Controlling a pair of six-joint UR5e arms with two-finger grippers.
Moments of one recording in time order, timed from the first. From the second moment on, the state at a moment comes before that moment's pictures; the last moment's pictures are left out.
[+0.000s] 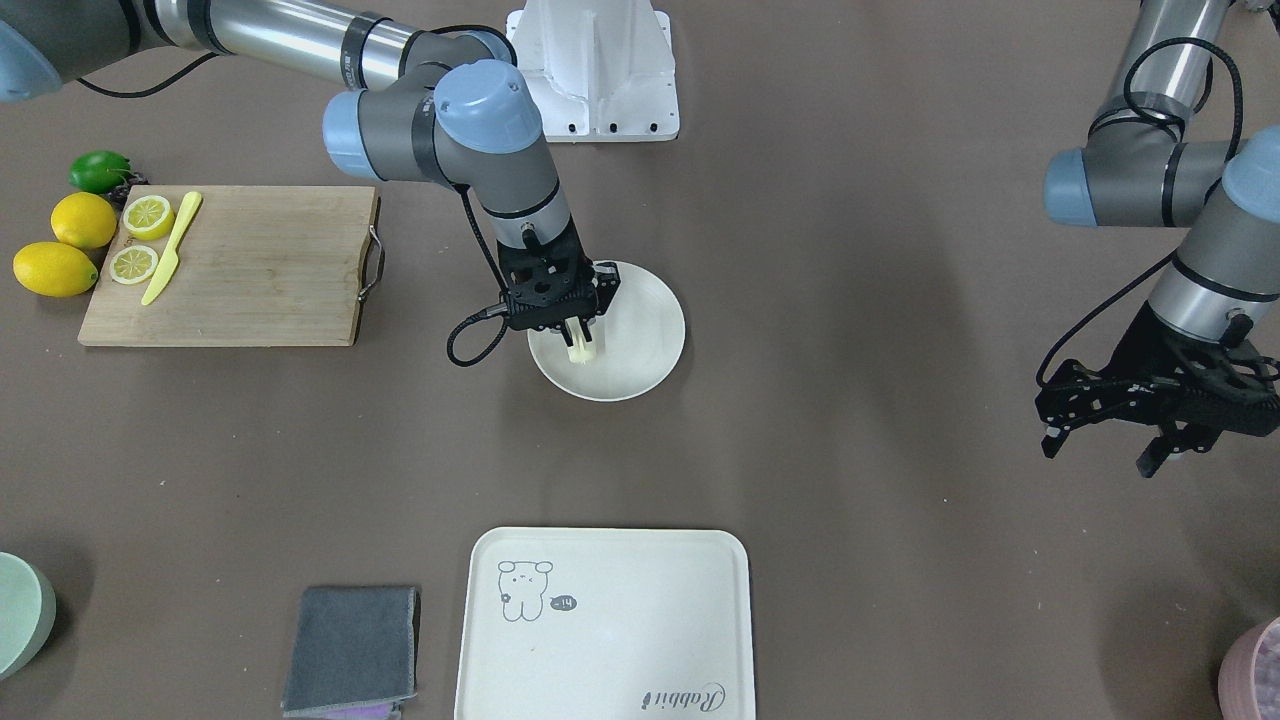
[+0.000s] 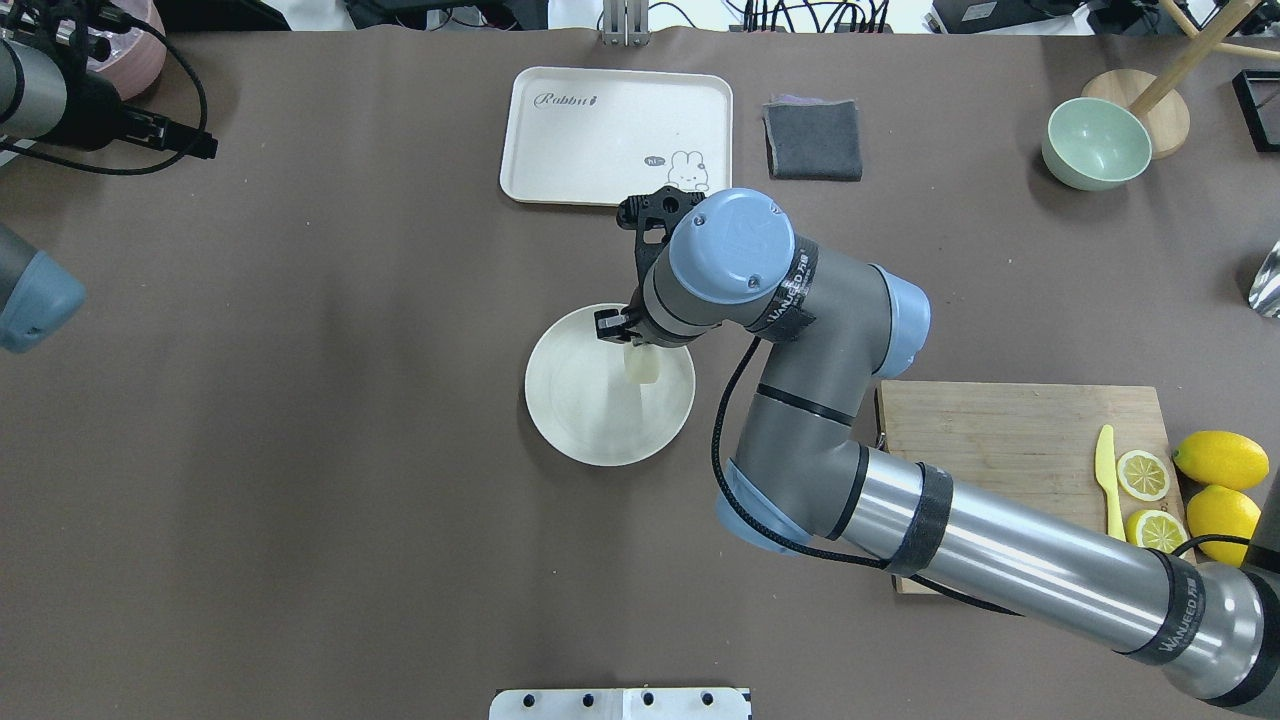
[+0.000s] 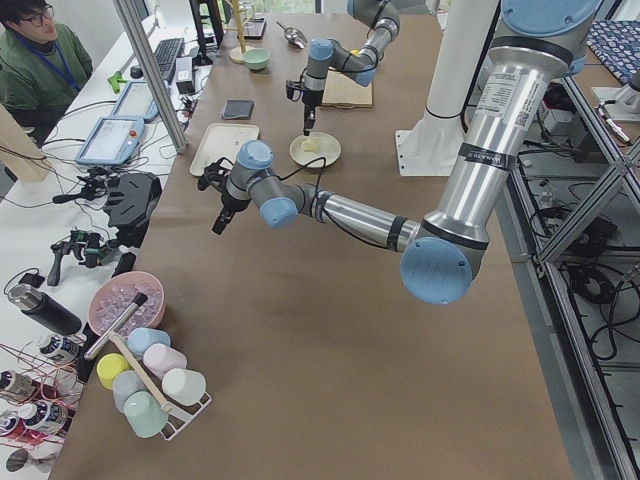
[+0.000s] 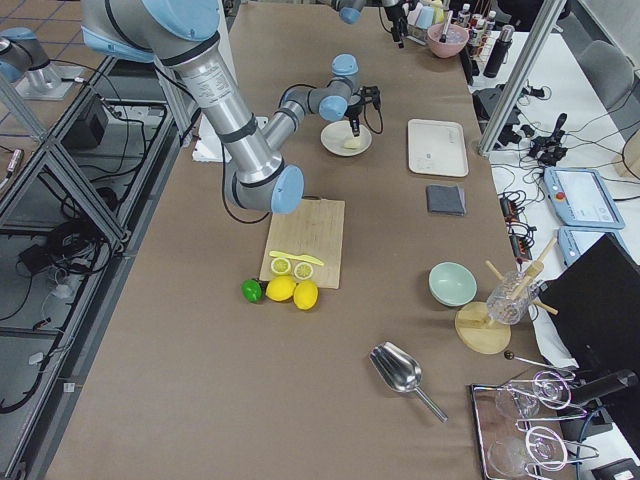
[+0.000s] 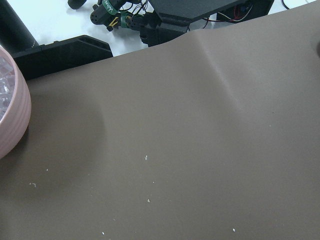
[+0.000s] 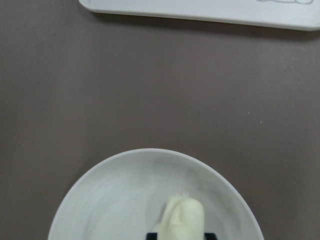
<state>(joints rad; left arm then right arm) -1.09 -1.88 -1.52 -2.21 -1.97 -0.58 0.53 -0.83 1.54 -1.31 1.81 1.12</state>
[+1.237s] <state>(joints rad) -1.33 -1.91 -1.51 -2.03 -2.20 -0.51 0.84 -1.02 1.70 -1.43 2.00 0.92</state>
